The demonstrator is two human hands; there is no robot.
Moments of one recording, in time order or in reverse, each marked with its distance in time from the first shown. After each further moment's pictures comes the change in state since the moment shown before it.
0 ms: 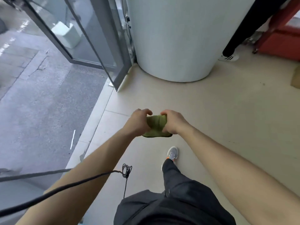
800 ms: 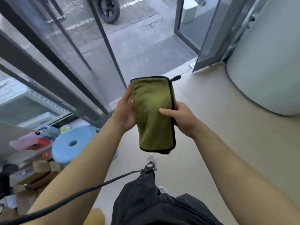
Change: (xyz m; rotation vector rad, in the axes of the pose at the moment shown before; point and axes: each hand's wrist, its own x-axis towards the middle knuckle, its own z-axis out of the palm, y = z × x) left_hand -0.447 -0.091 0.089 -1.795 0.648 -0.214; right_hand -0.288 -0.054 0.188 0.590 -0.783 -0.452
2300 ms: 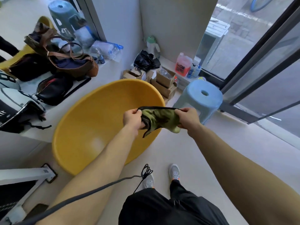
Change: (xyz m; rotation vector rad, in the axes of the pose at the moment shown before) left_hand -0.557 -0.259 -0.350 -0.524 1.459 0.198; right_hand -0.203 0.263 0.529 -0.880 -0.467 0.144
